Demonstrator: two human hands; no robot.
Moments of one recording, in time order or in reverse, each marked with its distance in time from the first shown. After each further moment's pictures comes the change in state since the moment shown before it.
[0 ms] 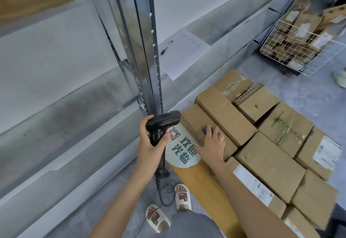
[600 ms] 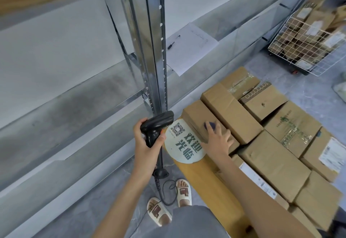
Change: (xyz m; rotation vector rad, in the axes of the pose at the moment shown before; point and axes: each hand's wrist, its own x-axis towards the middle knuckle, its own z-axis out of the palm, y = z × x) left_hand -0.014 -0.013 -0.017 -0.065 0.091 -0.113; right_hand 0.002 -0.001 -0.004 -0.160 -0.056 -0.008
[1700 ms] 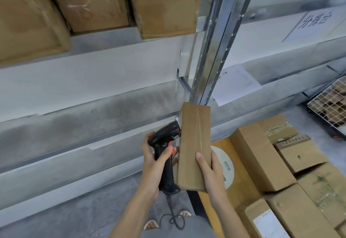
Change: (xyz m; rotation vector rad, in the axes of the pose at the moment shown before) left_hand -0.033 0.020 -0.061 -0.529 0.182 -0.045; right_hand -0.140 -0.115 -0.049 1.229 -0.129 -0.292
